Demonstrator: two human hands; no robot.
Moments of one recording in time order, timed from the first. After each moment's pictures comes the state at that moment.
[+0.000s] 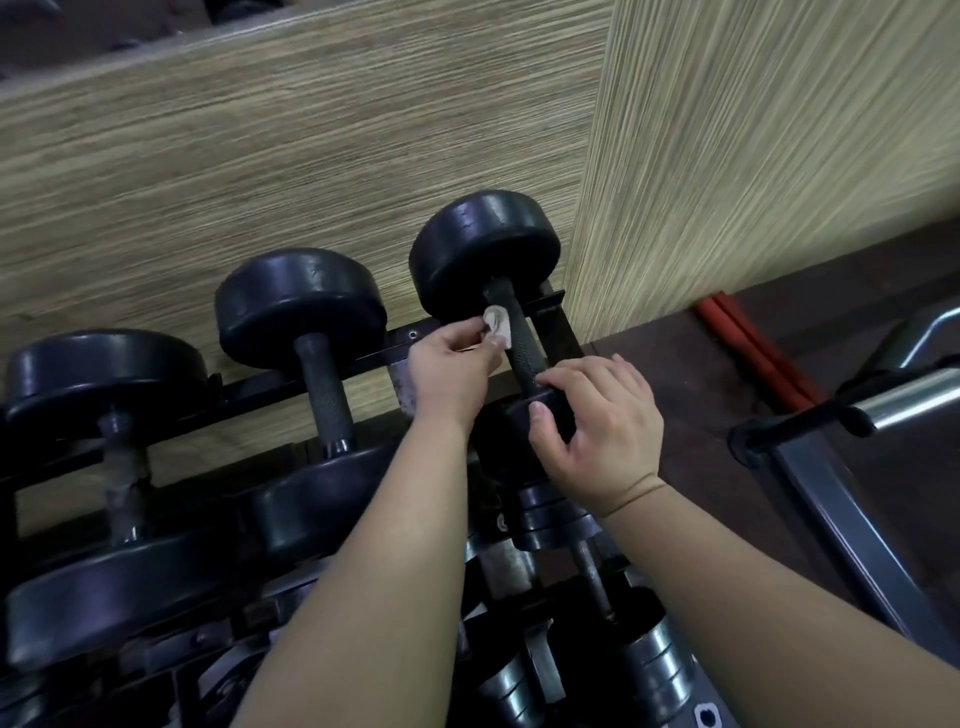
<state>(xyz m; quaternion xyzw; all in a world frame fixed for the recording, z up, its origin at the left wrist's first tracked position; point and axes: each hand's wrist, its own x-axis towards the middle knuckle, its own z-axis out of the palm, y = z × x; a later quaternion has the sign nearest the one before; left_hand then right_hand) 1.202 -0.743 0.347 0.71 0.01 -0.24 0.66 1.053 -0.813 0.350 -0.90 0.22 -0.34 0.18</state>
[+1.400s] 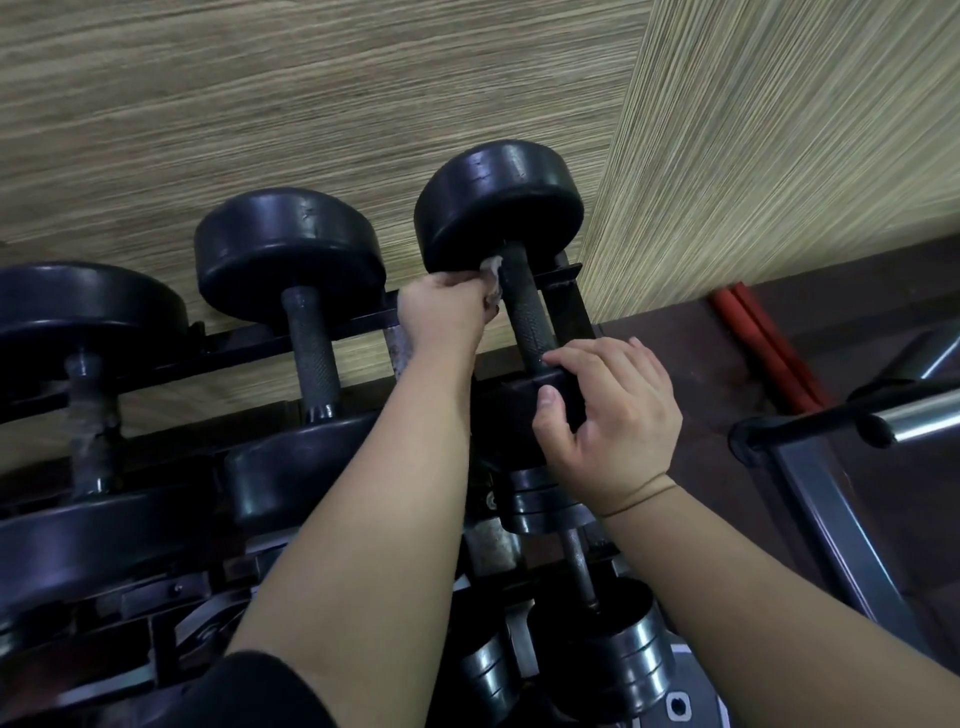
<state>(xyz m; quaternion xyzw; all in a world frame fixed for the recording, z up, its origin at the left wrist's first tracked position) 1.227 -0.768 0.358 0.69 0.13 -0.22 0.67 1.054 -0.813 0.348 -0.89 0.21 -0.36 0.18</state>
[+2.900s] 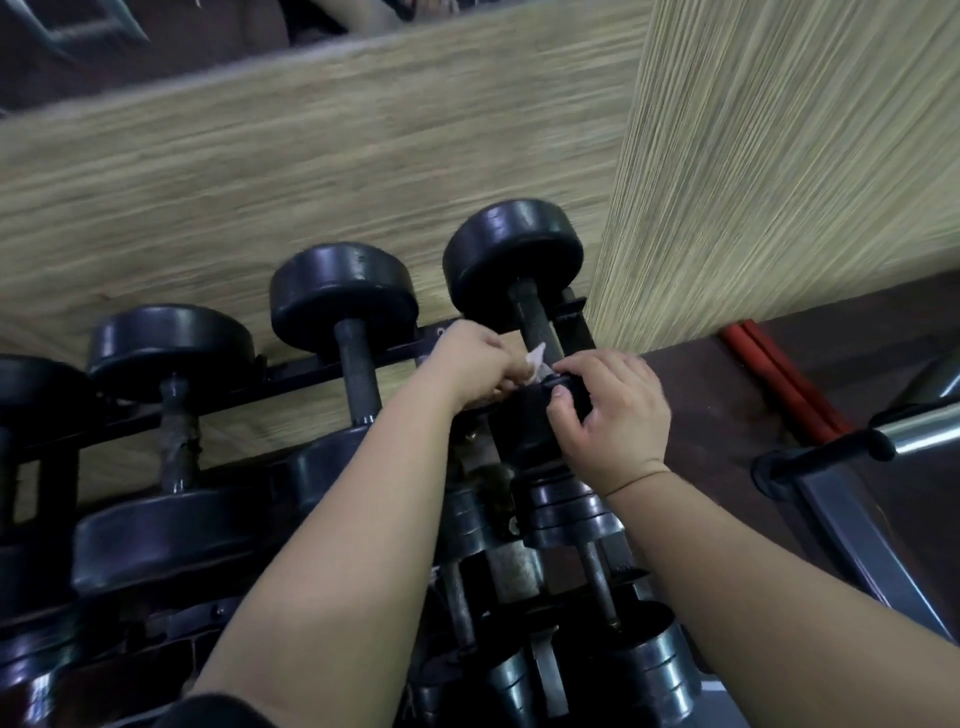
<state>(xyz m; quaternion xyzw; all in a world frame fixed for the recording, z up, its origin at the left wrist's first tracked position) 1.196 -0.716 0.407 0.82 -0.12 -0.37 0.42 1.050 -0.812 0.358 -0.89 0.22 -0.32 0.24</state>
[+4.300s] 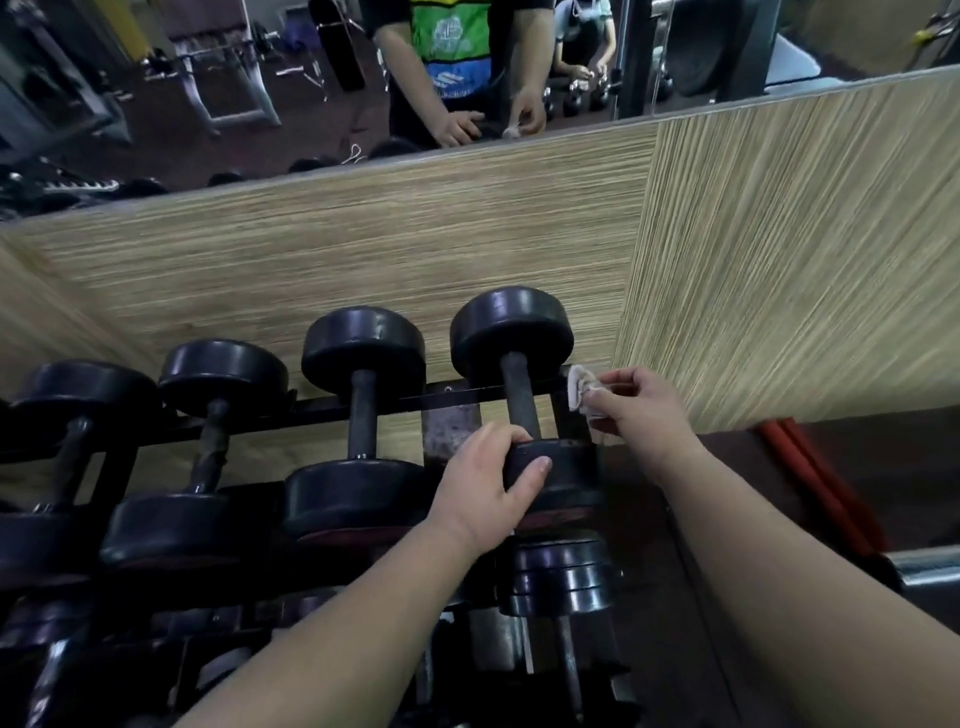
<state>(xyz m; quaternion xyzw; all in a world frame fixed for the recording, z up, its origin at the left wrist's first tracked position) 1.109 -0.716 0.376 0.87 -0.34 -0.06 0.34 1.070 -0.932 0.392 -0.65 0.31 -0.11 0.69</state>
